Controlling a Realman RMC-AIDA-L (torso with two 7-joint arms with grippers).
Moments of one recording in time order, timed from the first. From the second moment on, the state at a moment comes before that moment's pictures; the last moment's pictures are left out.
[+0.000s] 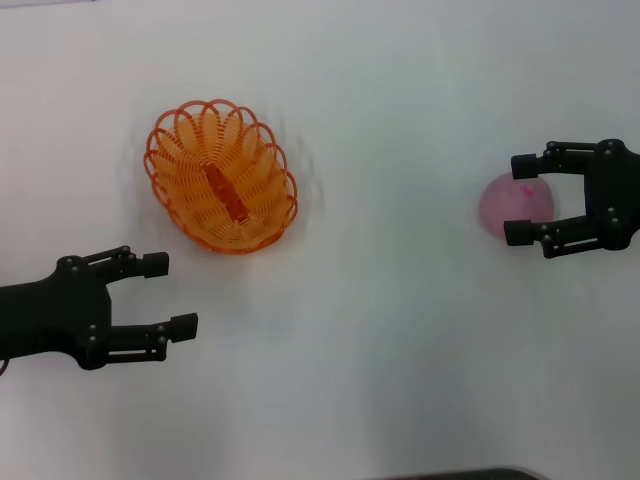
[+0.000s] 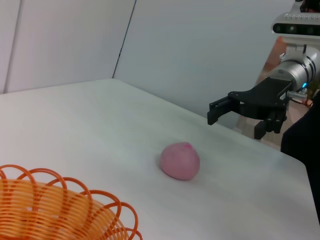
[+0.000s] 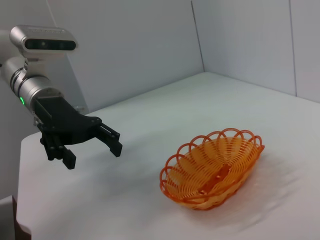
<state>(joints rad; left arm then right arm) -0.31 -2.16 0.62 0.88 2.15 1.83 -1.38 0.46 2.00 -0.46 -0.76 -2.25 -1.87 1.33</state>
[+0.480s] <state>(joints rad) -0.31 -2.16 0.62 0.88 2.15 1.84 -1.39 0.46 2.00 -0.46 -0.76 -2.25 -1.86 1.33</state>
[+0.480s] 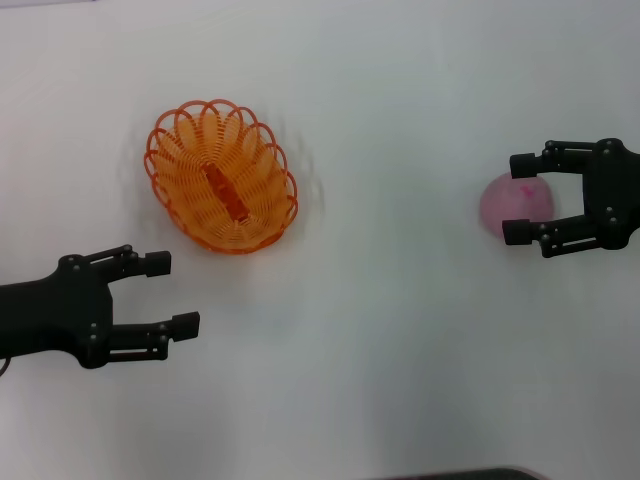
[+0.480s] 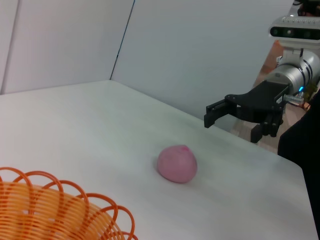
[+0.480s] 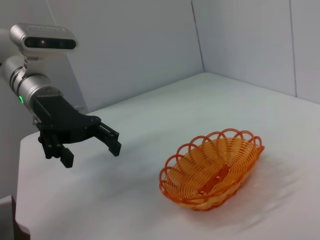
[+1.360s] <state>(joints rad) -0.46 -2.15 0.62 0.84 2.14 1.71 -1.44 0.45 2.02 -0.46 -0.76 -2.25 -1.86 1.31</state>
